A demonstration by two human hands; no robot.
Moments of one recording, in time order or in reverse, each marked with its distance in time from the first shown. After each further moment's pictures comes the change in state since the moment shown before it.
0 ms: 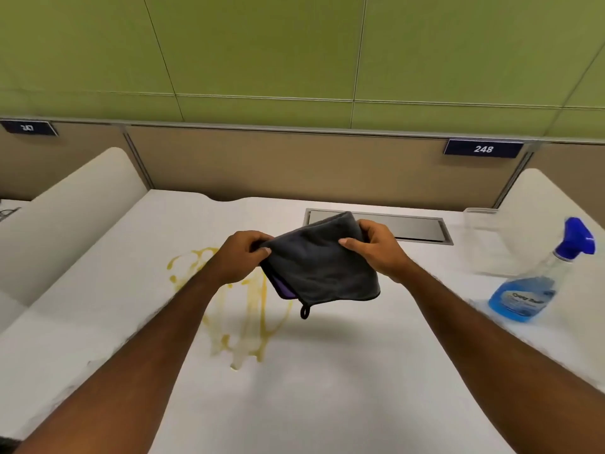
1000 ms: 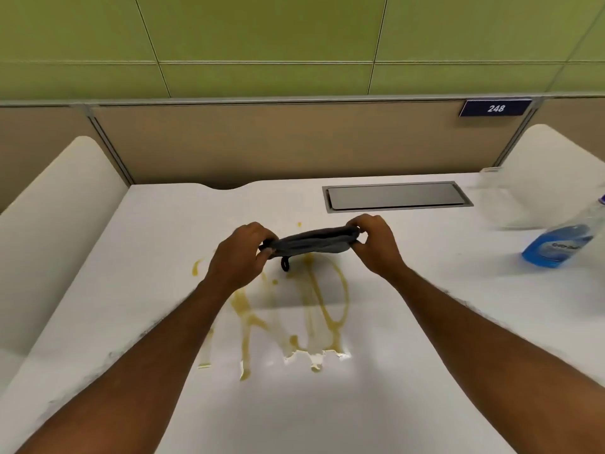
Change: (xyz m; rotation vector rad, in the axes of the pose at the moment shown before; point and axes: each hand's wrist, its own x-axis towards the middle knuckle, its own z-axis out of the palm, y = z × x) left_hand 0.040 -0.153 -0.101 0.483 0.059 0.425; right_hand 0.054 0.022 0.173 -0.508 0.373 -0.091
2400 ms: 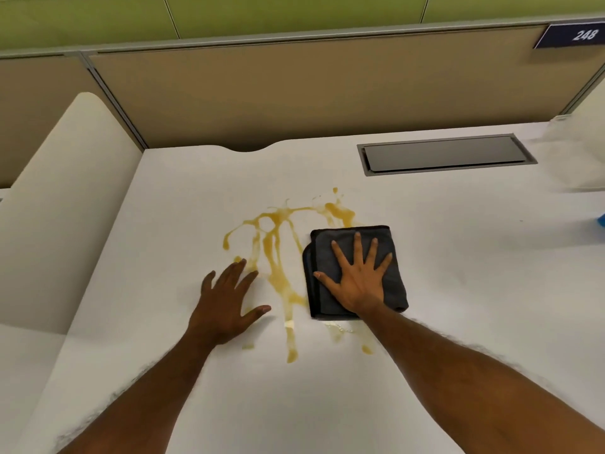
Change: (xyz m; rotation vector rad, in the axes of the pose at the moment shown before) left_hand -0.138 -0.142 0.050 0.311 -0.337 -0.103; right_hand -0.077 -0.024 0.177 -0.605 -0.452 0.296
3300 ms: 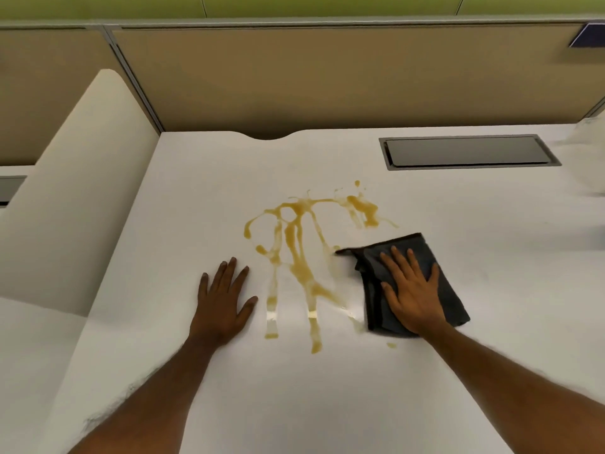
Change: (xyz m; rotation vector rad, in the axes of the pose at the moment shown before) left_hand -0.035 -0.053 0.037 -0.094 0.007 -0.145; right_hand -0.038 0.064 0.009 0.010 0.067 -0.130
